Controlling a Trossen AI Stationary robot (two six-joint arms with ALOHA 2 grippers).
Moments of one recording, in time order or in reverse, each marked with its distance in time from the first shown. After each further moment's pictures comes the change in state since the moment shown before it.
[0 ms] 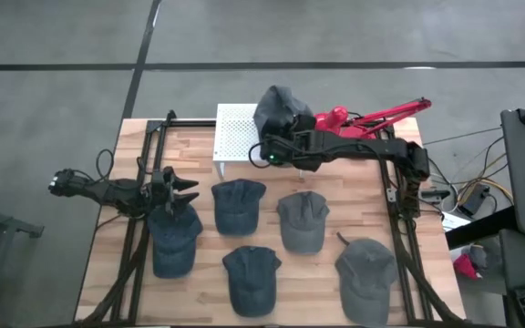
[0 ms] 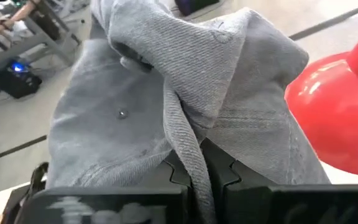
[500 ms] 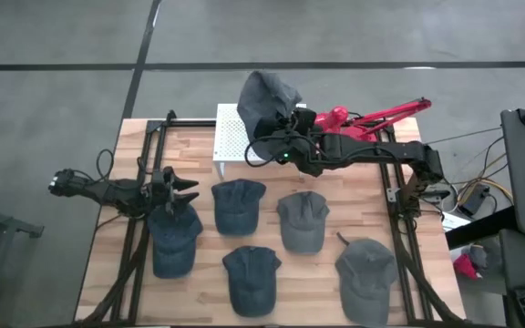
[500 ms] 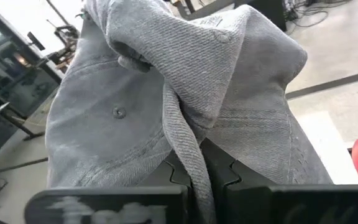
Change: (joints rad) left arm 0.000 0.000 0.002 -0.007 -0.005 0.000; right arm 0.077 -0.094 0.001 0.379 0.089 -0.415
